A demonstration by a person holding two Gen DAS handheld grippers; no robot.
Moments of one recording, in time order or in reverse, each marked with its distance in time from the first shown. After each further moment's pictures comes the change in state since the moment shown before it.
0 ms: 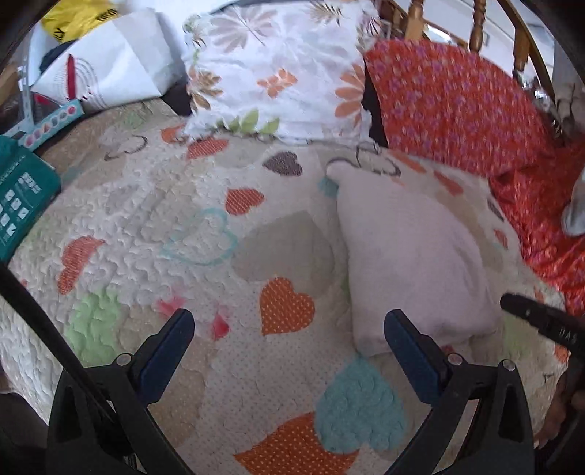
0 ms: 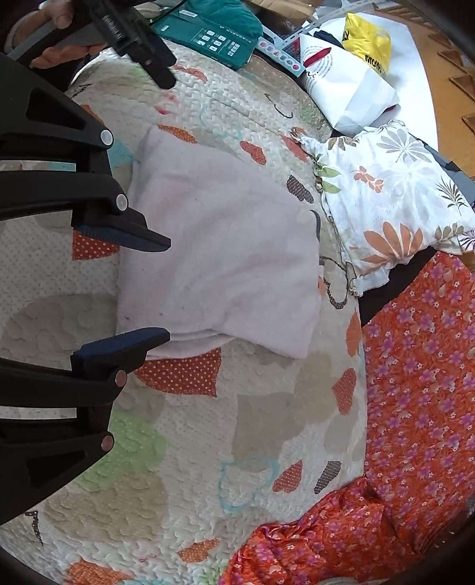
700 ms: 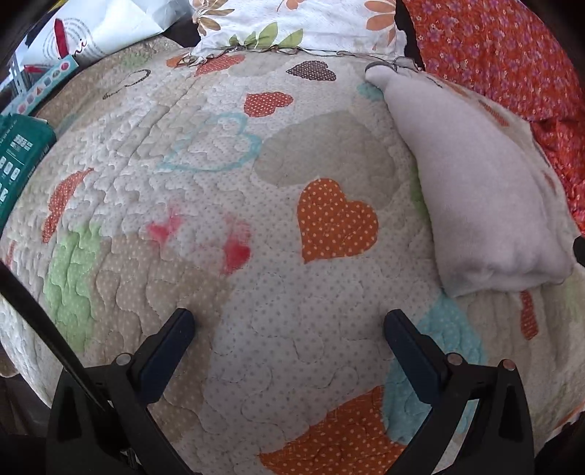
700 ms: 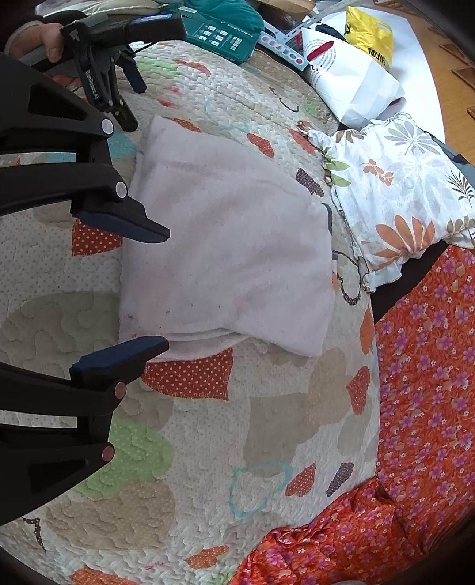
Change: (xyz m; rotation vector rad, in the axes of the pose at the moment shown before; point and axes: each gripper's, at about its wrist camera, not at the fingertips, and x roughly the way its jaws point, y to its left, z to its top) left arm 0.062 0.017 -0.035 0.015 0.234 0.124; right arm 0.015 -0.003 -0.003 0.006 0.033 -0.003
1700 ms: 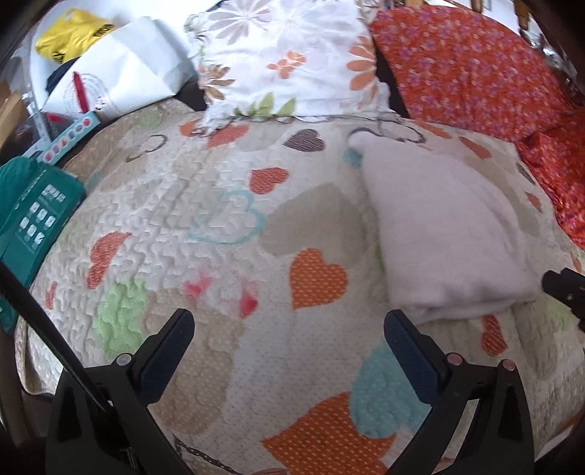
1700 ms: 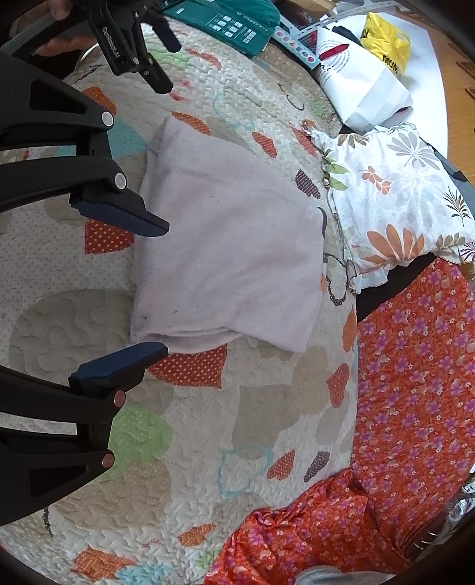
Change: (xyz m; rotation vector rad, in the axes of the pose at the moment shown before) left arm -0.064 -0.019 0.007 0.058 -0.190 0.042; right arm -0.021 0.018 -0.016 -0.066 -0.059 -0.090
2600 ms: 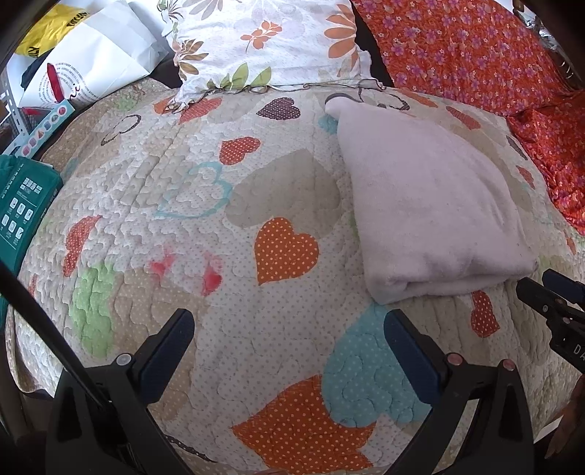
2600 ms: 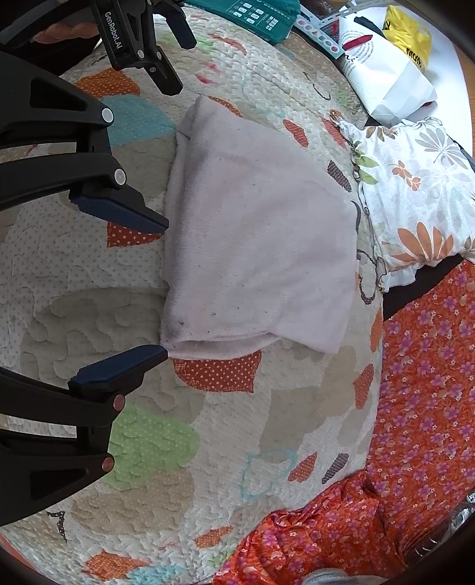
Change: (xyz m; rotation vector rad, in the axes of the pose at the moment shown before) left arm 0.016 -0.018 -0.006 0.023 0.104 -0.038; right arm 0.021 0.004 -0.016 -0.020 0.080 -0.032
